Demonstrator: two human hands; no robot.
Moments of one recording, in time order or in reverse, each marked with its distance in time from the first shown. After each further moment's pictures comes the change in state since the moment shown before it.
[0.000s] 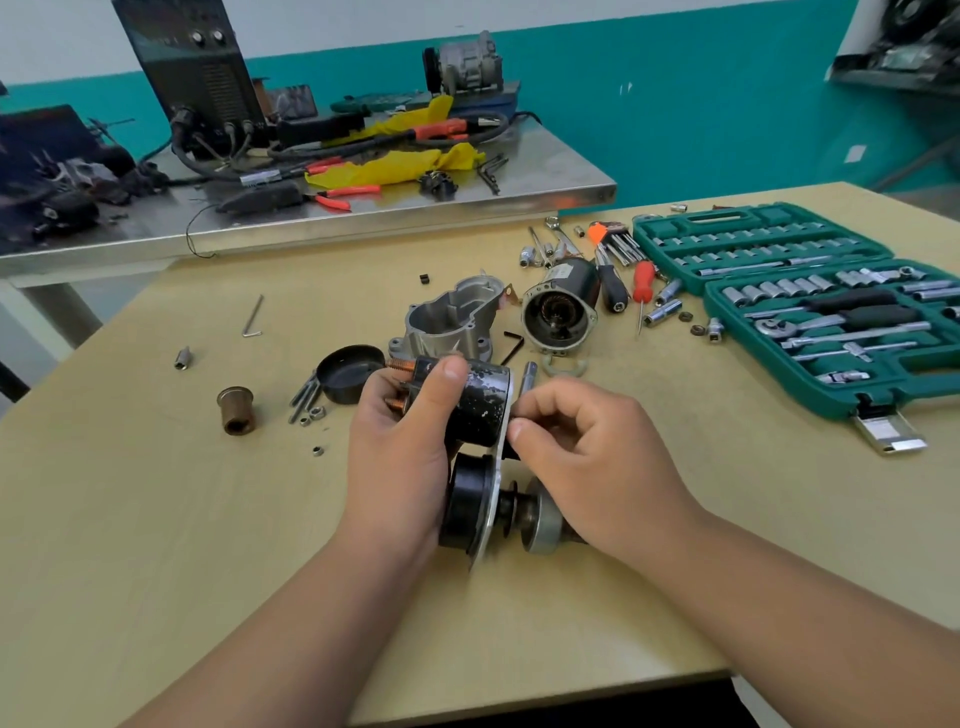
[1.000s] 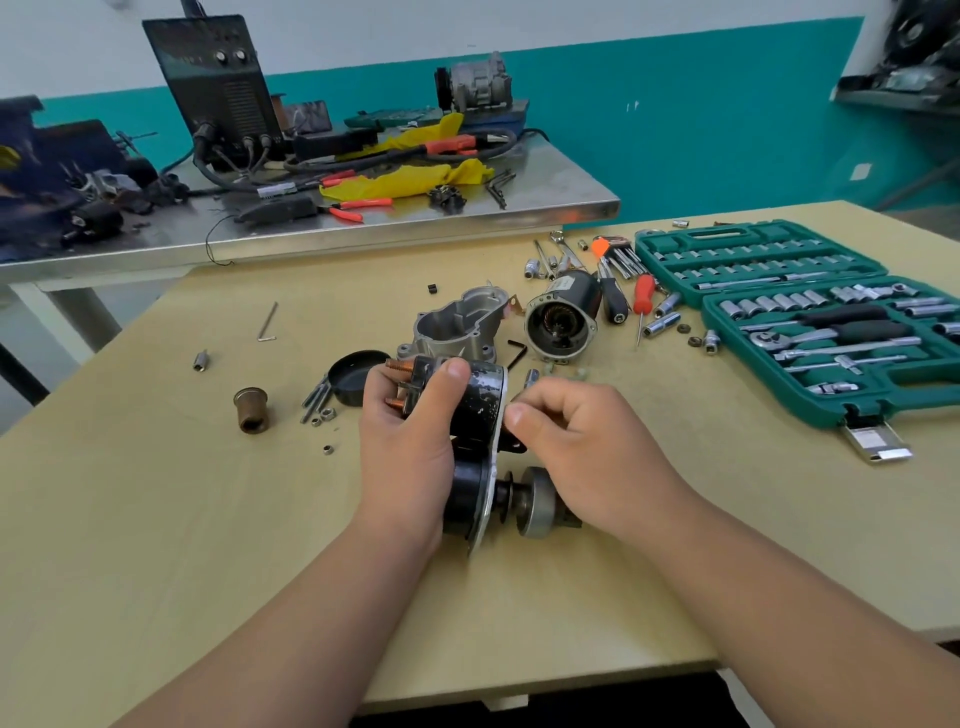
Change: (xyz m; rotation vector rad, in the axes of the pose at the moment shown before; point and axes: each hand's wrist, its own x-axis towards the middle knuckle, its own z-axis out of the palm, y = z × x) left_hand 0.002 -0.002 0.002 0.067 0.079 0.061; right_hand 0.008 -0.007 -0.004 0.001 -0.107 0.093
